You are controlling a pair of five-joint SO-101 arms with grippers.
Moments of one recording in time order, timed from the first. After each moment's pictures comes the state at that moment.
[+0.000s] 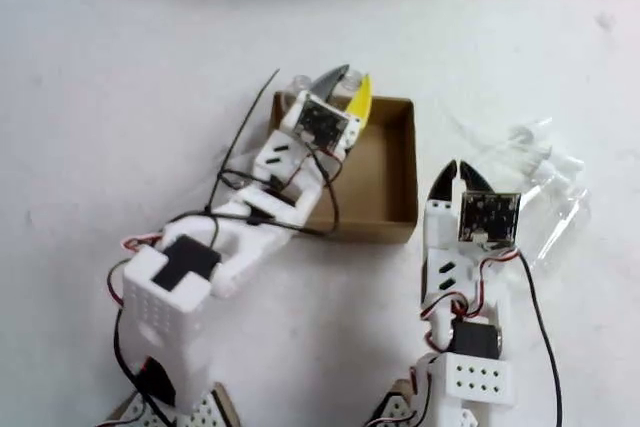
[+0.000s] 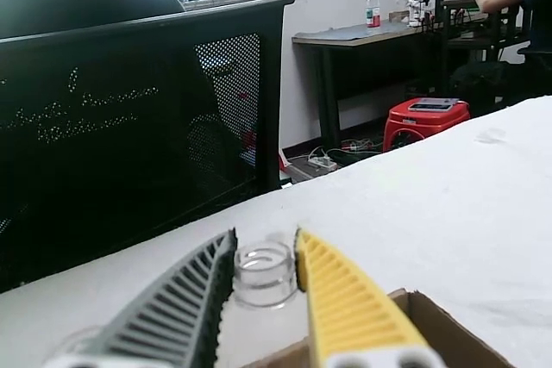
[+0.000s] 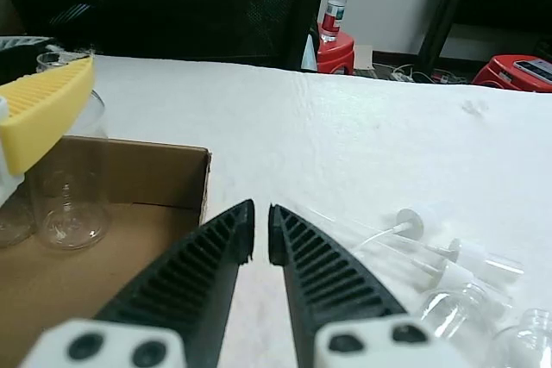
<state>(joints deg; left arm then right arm) 22.2 24.9 34.0 -48.4 -5.5 4.3 -83.4 96.5 7.1 8.9</state>
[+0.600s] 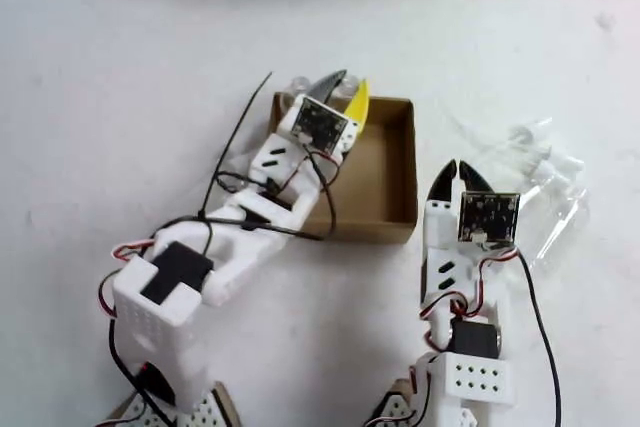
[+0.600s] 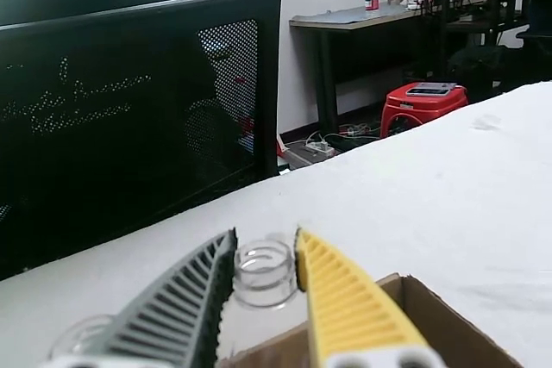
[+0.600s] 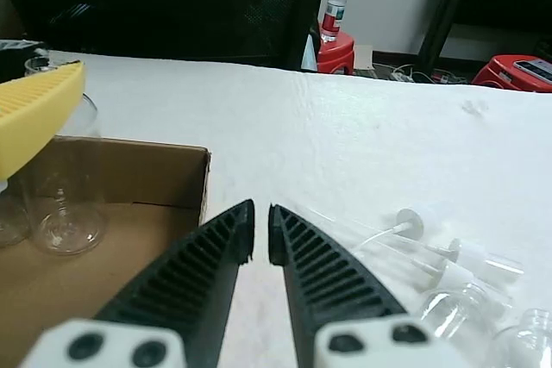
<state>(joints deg) 22.3 20.7 37.4 -45.9 -5.5 4.3 -83.4 96.5 7.1 8.9</state>
